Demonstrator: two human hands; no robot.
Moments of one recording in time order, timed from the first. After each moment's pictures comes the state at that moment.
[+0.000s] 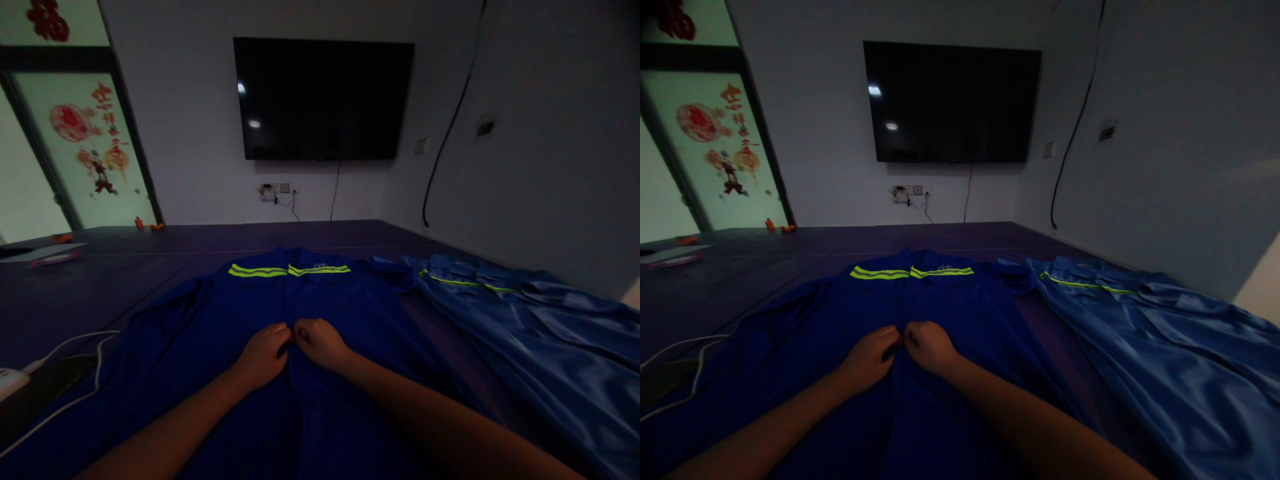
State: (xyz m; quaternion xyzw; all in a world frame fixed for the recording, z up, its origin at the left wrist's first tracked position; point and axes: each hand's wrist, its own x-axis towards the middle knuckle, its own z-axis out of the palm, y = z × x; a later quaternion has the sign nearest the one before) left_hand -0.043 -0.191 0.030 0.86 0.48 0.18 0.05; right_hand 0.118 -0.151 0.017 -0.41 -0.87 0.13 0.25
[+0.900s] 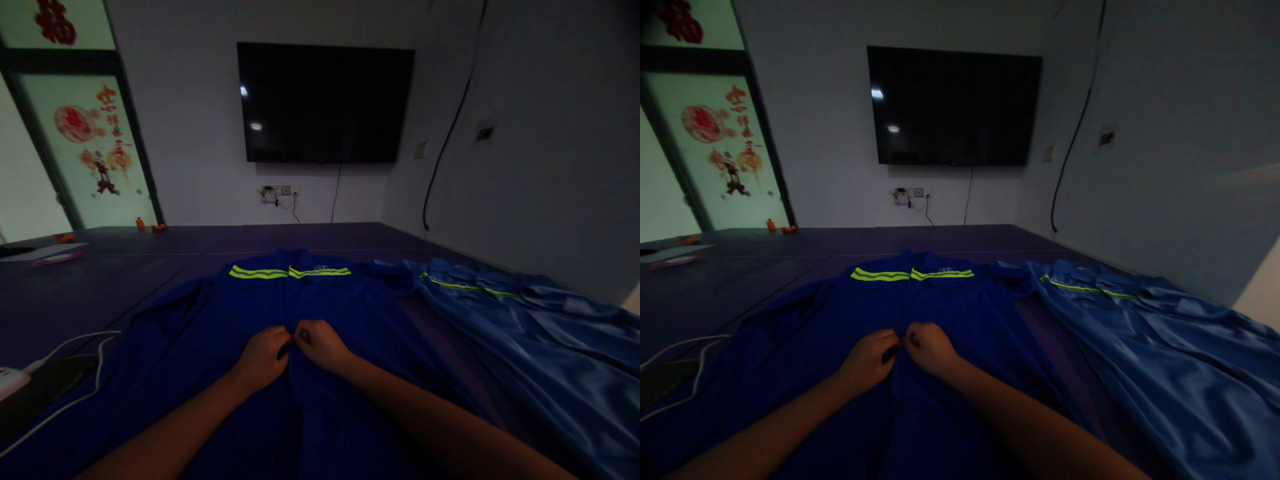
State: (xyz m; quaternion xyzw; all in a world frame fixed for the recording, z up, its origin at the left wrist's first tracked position) left_hand -0.043 -0.194 0.030 0.85 0.49 0.21 0.03; right_hand 0.117 -0.152 0.017 -0.40 -0.85 0.18 0.29
